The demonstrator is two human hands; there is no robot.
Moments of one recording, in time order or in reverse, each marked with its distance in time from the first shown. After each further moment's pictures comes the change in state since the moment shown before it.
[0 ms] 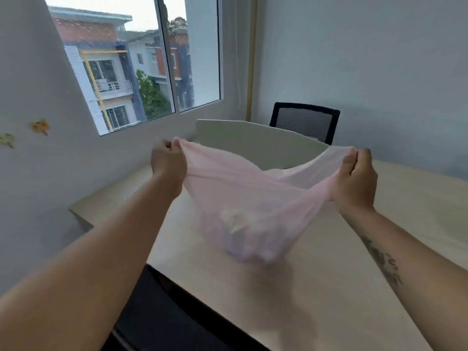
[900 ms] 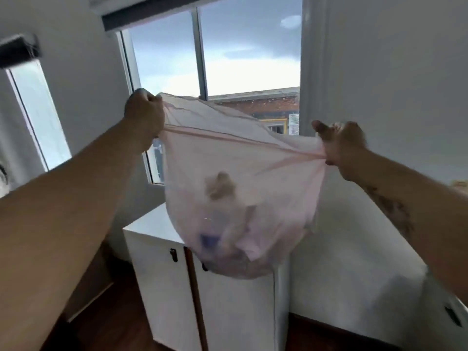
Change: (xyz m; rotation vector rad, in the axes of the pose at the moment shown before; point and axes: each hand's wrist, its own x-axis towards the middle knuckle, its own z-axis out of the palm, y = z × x) left_hand -0.206 0.145 -0.786 0.737 1.285 0.065; right_hand -0.412 -0.620 0.107 0.955 -1.222 -0.426
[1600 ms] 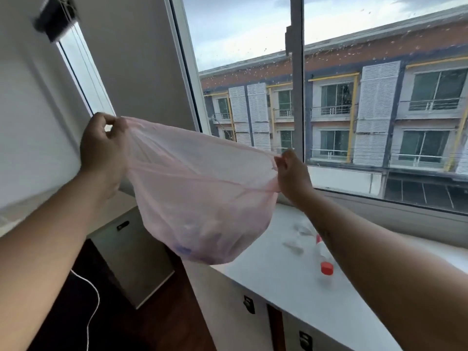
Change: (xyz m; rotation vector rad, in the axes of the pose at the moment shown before) left_hand 0.247 -0.341 0.035 0.132 0.222 -0.043; right_hand 0.090 0.063 0.577 0.115 -0.423 -0.041
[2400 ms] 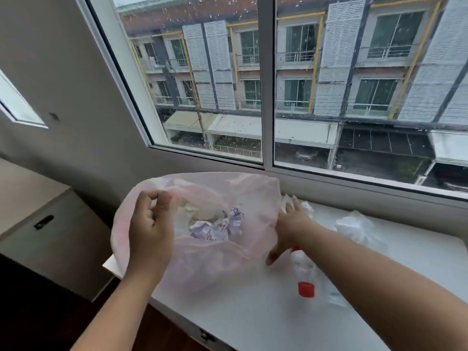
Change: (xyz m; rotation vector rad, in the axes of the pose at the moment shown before) left_hand -0.130 -0.099 0.229 -0.215 -0.375 -0.173; right_hand 0.040 0.244 0.042 -1.257 -1.026 -0.046
